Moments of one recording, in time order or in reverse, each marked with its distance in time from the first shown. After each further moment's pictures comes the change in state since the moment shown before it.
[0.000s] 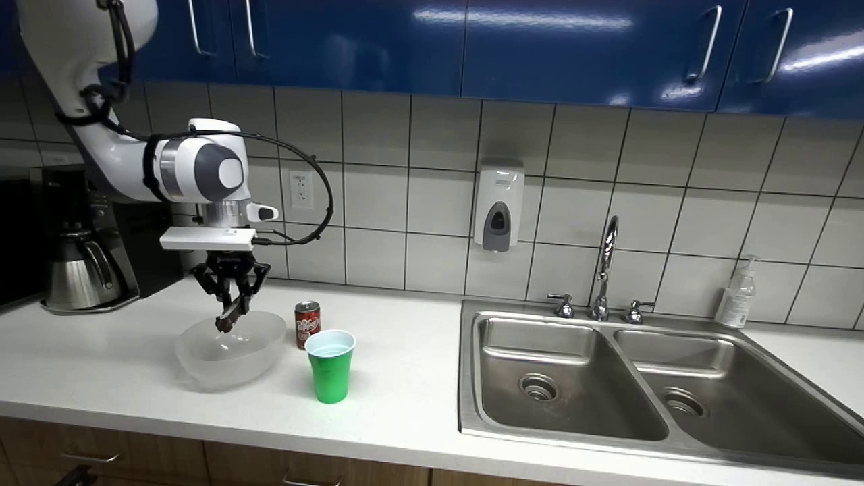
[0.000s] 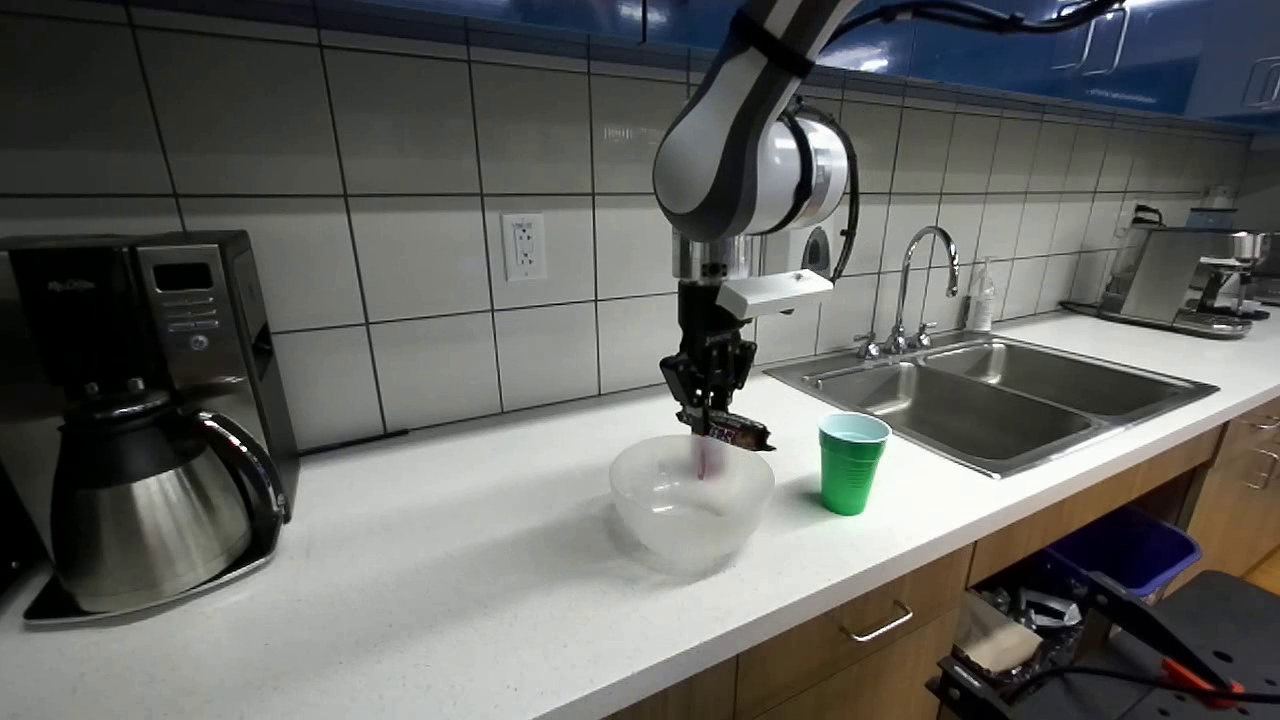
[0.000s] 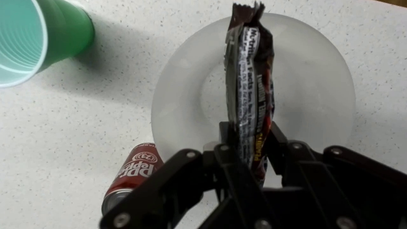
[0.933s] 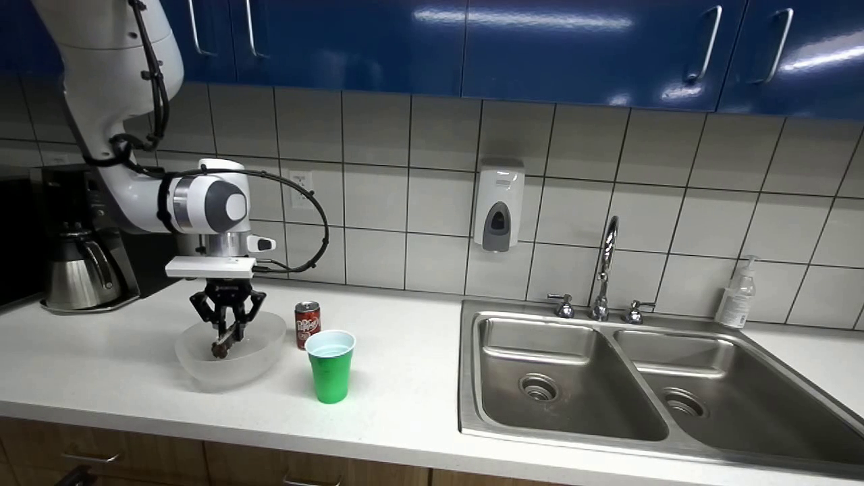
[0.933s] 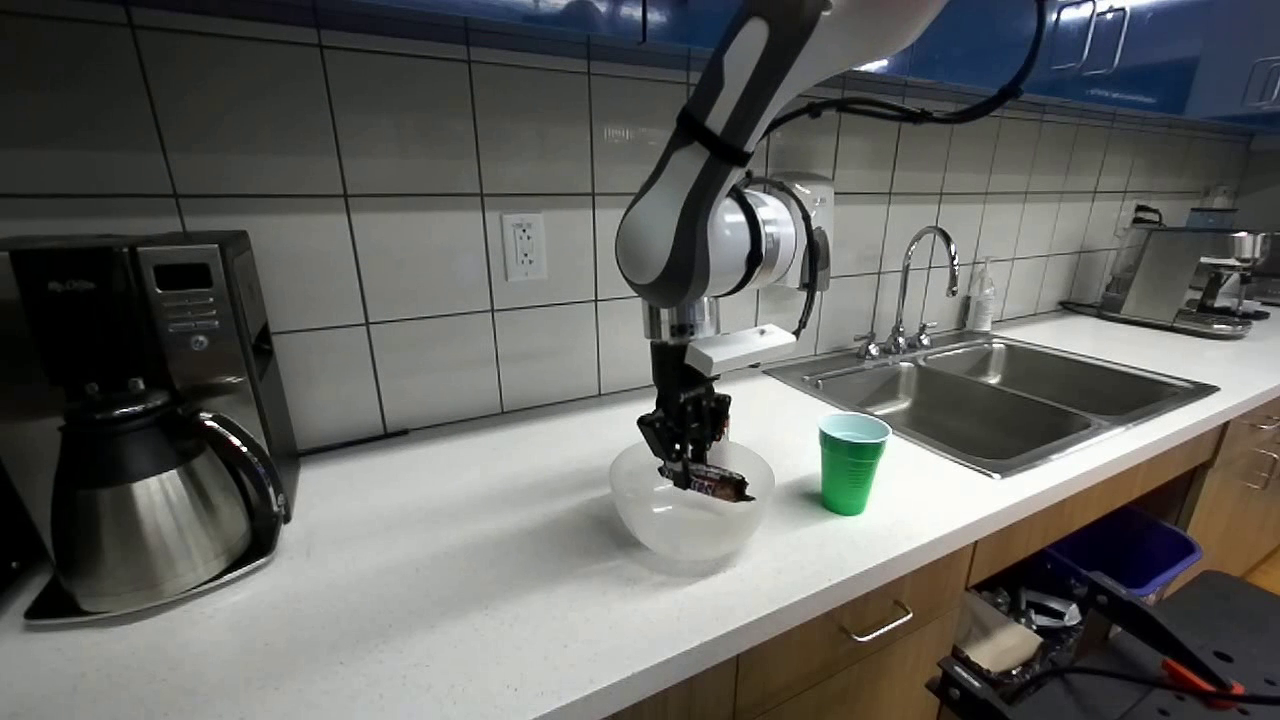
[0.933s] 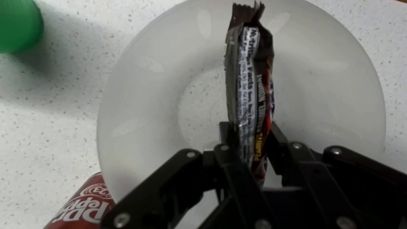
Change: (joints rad) arm 0.025 0.210 0.009 0.146 -0.001 -0.041 -0.001
